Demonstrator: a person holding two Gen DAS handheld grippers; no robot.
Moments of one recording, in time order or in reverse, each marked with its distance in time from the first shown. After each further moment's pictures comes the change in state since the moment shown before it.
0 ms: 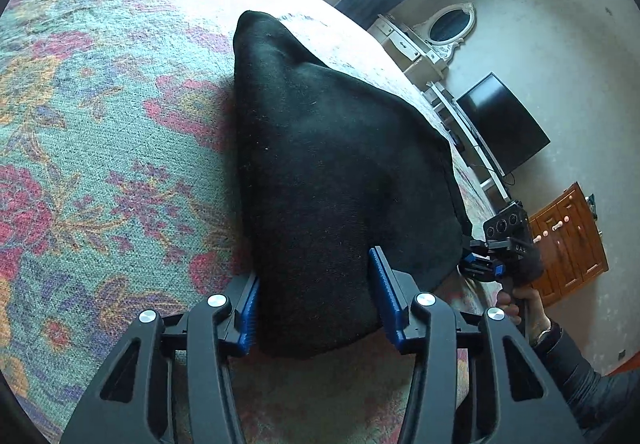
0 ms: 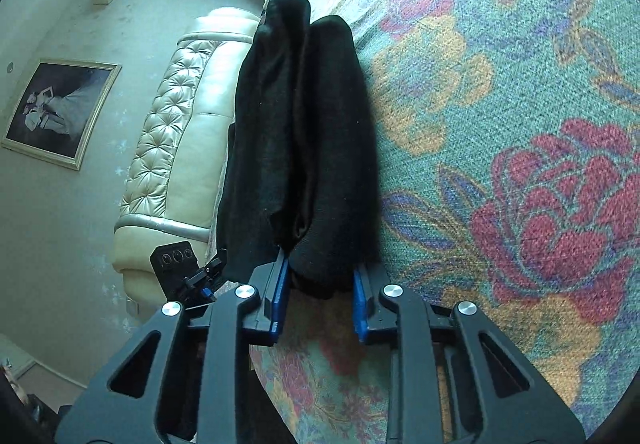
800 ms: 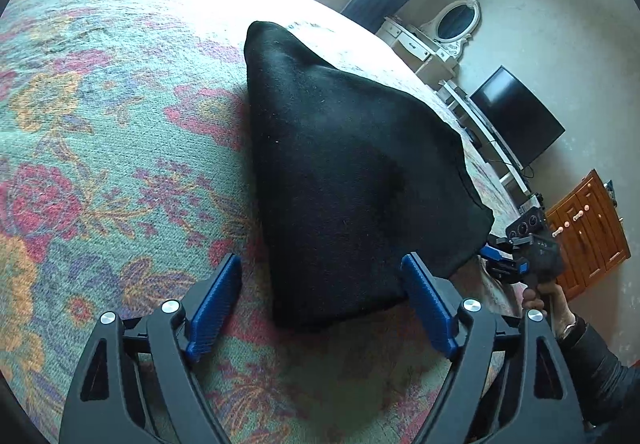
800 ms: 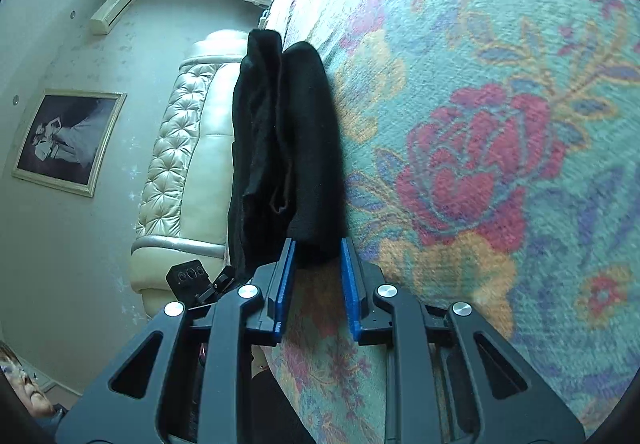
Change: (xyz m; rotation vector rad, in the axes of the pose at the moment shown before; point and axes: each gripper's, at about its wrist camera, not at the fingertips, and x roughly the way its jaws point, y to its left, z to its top) left arm -0.008 -0.014 -0.007 0.052 -0.025 0.103; right arm -0.060 -0.037 -0.007 0.117 -0.077 0.040
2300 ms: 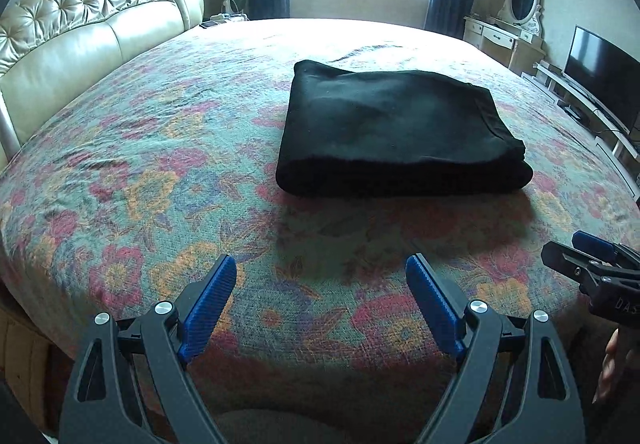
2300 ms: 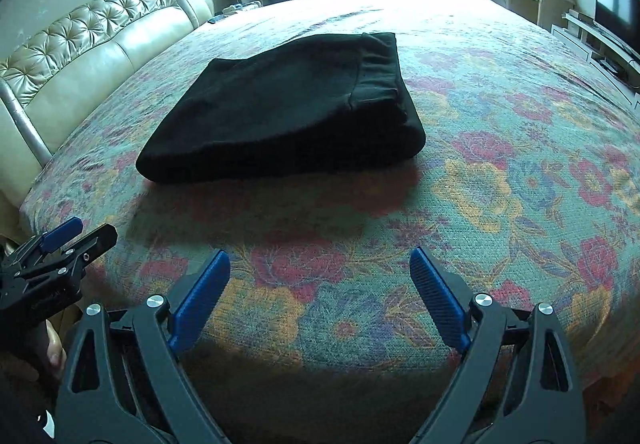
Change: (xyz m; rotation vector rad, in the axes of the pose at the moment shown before) left arm -0.052 -0.126 -0.097 0.124 -0.138 0.559; right arm 0.056 0.147 -0.188 -0.658 -0.229 -0.756
